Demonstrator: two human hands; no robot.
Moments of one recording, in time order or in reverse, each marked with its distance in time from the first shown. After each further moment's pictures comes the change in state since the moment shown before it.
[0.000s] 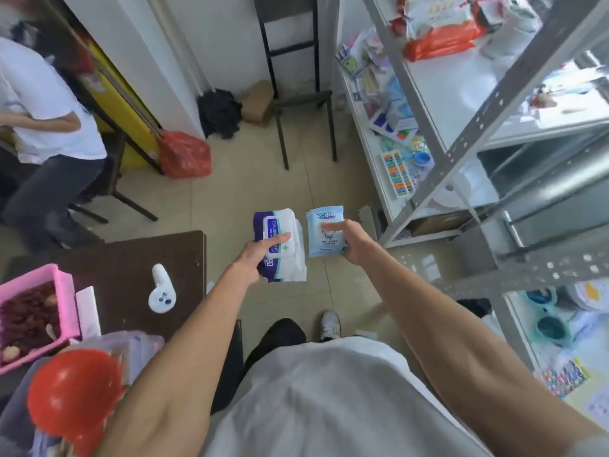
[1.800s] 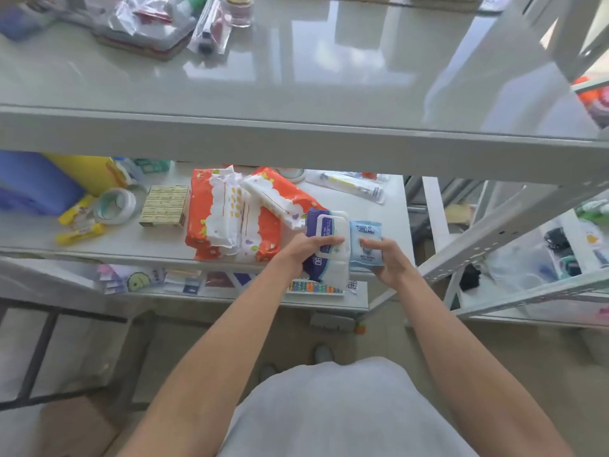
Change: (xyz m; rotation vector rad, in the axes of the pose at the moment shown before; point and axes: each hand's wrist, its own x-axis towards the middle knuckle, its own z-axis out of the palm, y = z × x) left_hand 0.329 0.435 0.474 1.136 -1.155 -0.075; right_hand 0.161 -0.331 -0.175 0.996 0.857 -0.575
